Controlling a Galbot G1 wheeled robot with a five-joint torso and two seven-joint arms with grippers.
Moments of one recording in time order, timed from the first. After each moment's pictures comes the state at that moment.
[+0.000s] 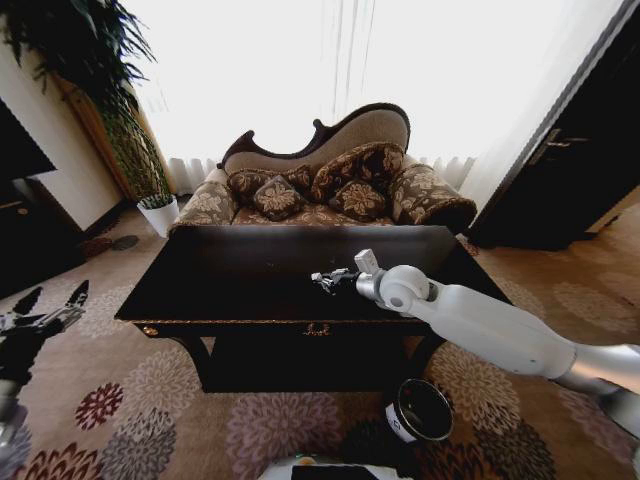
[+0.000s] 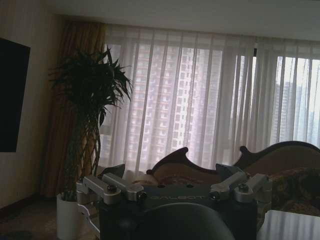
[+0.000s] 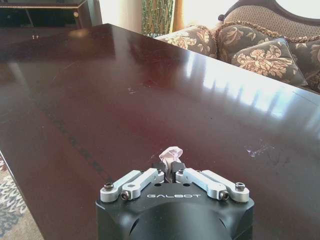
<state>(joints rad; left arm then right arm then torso) 1.62 -1.20 -1.42 -2.07 -0.88 0.16 0.39 -0.14 0.67 -0.63 1.91 1.19 -0.58 0.16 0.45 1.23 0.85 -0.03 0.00</state>
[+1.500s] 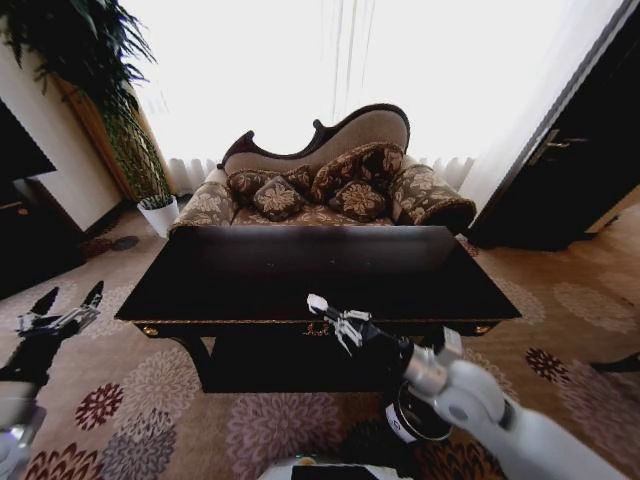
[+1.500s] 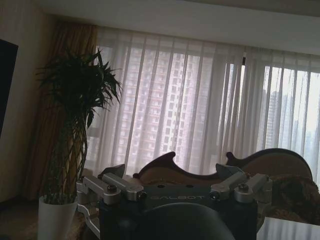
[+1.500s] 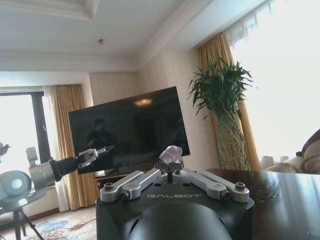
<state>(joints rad) 1.63 -1.26 -1.38 -2.14 -0.88 0.14 0.39 -1.47 0.77 0.33 2.33 0.82 0.08 -0.44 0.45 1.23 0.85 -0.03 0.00</state>
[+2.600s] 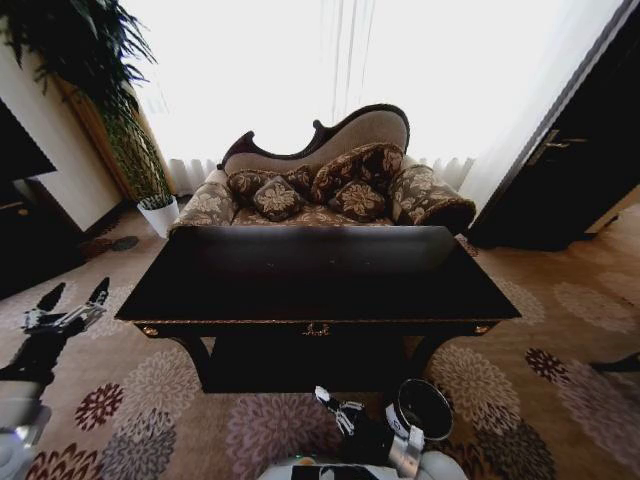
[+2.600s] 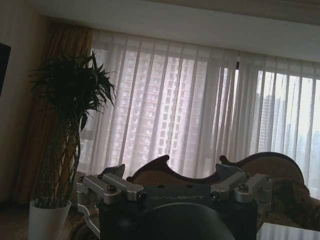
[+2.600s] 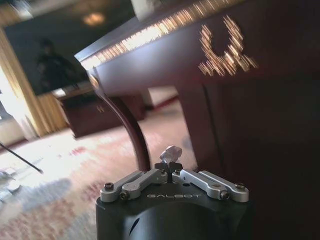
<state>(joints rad) 1.64 -1.26 -1.38 -2.18 -0.90 0.15 0.39 -1.57 1.00 0.17 1.62 0.47 0.35 -0.56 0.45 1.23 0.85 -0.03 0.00</state>
